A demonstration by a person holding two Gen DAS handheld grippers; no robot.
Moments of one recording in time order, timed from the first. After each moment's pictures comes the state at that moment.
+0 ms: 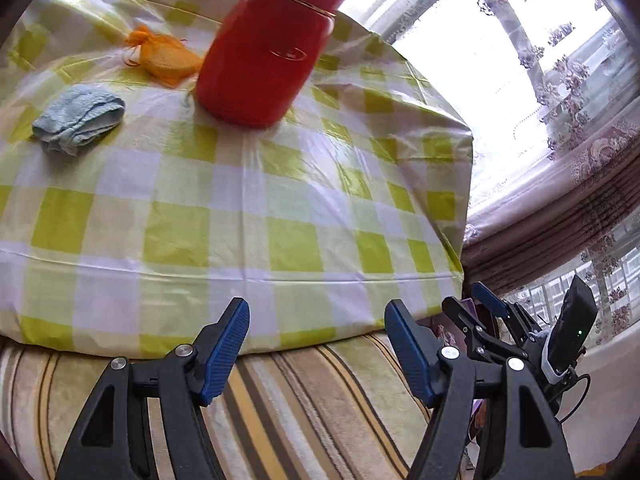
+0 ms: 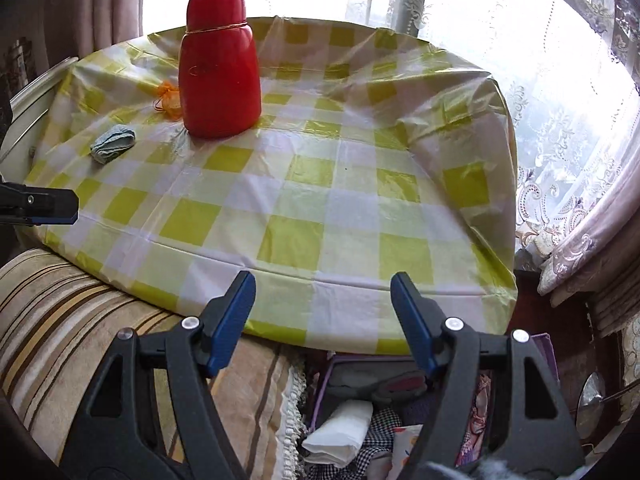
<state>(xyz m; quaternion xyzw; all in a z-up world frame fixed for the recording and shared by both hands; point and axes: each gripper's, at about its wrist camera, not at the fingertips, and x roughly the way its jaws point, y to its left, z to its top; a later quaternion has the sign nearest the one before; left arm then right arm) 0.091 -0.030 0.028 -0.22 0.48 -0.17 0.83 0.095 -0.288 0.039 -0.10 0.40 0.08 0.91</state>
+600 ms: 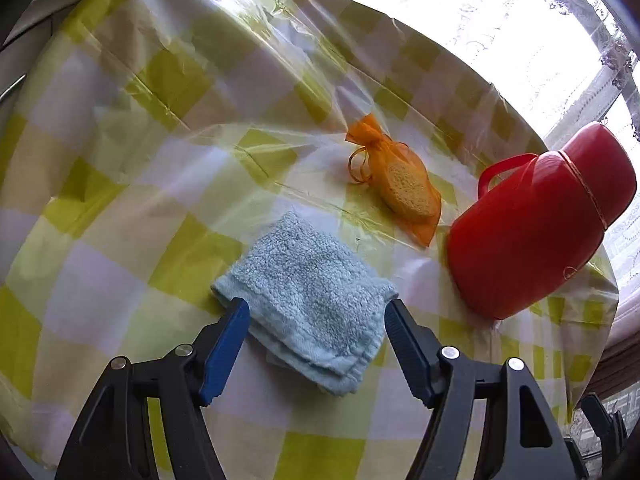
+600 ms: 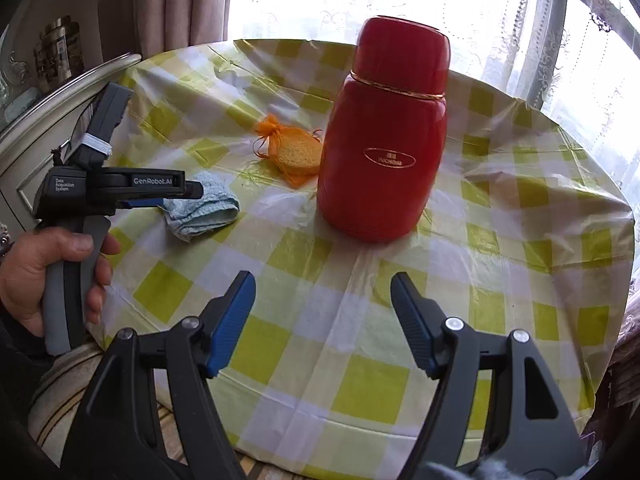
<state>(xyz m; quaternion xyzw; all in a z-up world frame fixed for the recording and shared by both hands) 0.226 0.152 -0.014 -0.23 0.45 0.06 0.86 0.180 -0.090 0.063 -0.12 0.36 0.19 0.90</state>
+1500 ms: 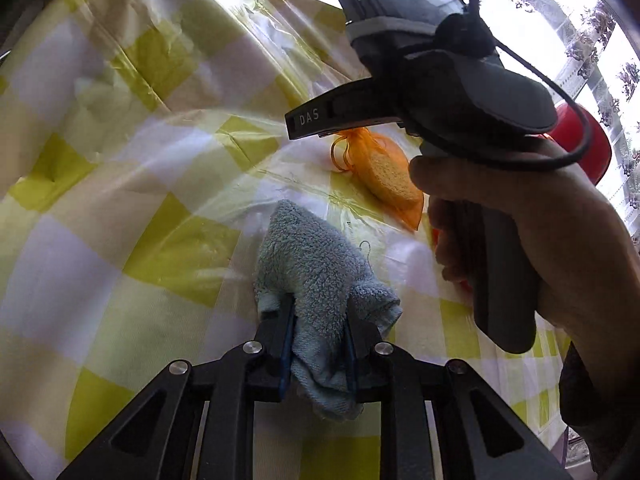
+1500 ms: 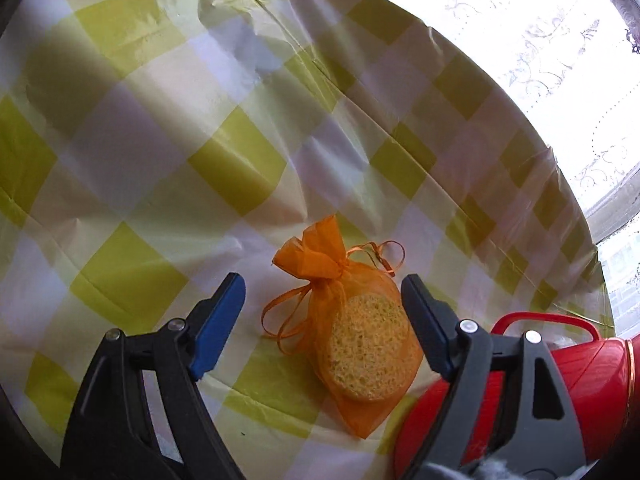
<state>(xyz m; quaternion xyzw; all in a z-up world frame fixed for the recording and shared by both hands) 0.197 0.151 -0.032 -0.23 0.40 0.00 0.89 0.410 0.130 -0.012 -0.30 0.39 0.12 0.86</state>
